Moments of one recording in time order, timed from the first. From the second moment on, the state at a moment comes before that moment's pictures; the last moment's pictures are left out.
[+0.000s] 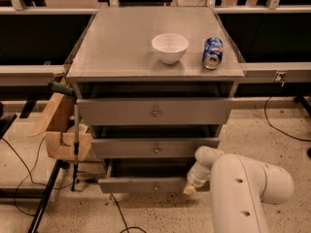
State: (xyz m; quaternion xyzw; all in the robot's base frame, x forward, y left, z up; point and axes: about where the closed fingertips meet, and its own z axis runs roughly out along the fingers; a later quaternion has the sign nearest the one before) arm 0.584 -0.175 0.194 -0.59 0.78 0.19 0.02
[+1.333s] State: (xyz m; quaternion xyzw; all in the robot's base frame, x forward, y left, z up) arm 0.582 -0.183 0.196 -0.60 0.78 0.19 0.04
